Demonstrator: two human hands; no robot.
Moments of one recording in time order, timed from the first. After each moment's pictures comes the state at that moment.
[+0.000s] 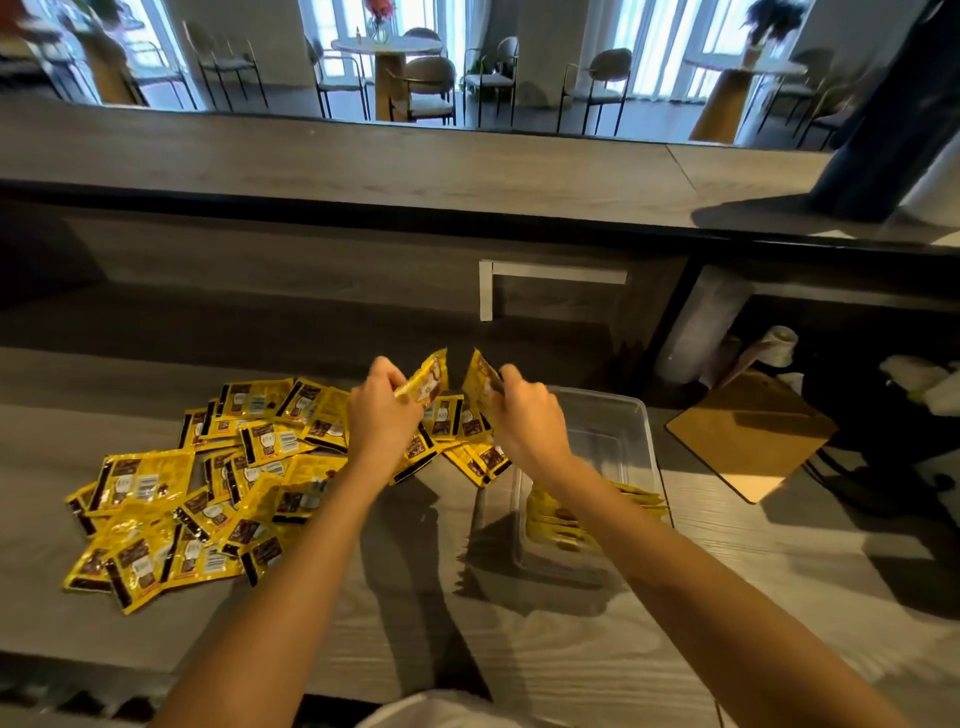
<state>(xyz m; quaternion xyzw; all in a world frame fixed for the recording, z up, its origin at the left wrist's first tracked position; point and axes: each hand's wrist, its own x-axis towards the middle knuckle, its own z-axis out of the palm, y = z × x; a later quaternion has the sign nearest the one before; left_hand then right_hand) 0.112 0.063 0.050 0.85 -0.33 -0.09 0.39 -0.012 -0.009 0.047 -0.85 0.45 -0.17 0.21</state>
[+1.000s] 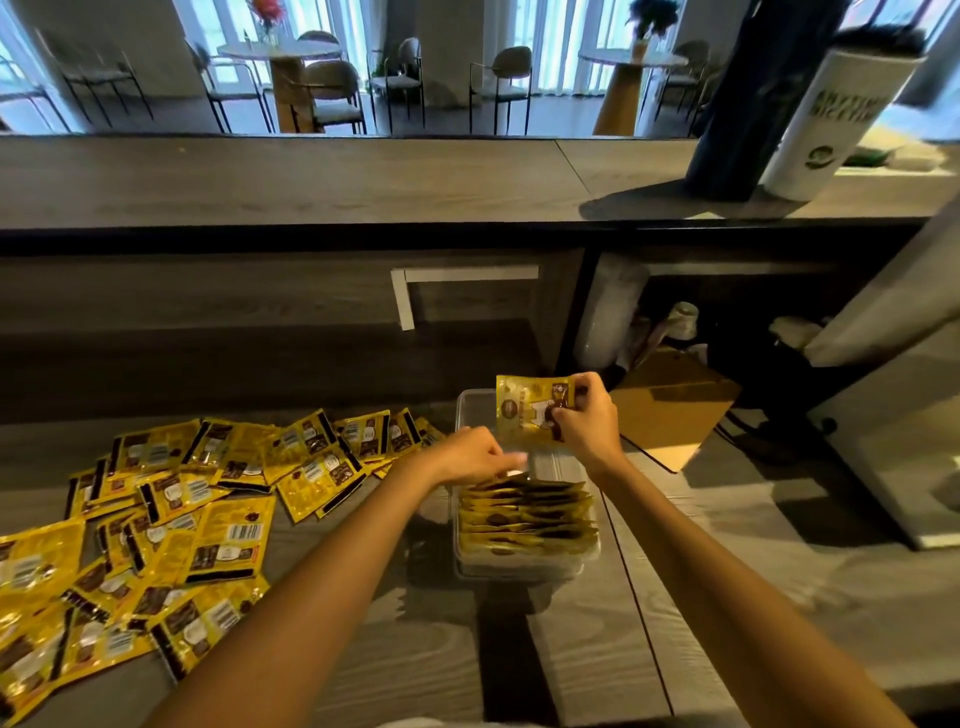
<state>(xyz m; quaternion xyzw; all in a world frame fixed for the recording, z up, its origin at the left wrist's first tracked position) 0.018 -0.016 0.027 0.67 -0.61 -0.41 0.06 -0.126 -0.071 0.021 -0.59 0.59 -0.36 0.42</state>
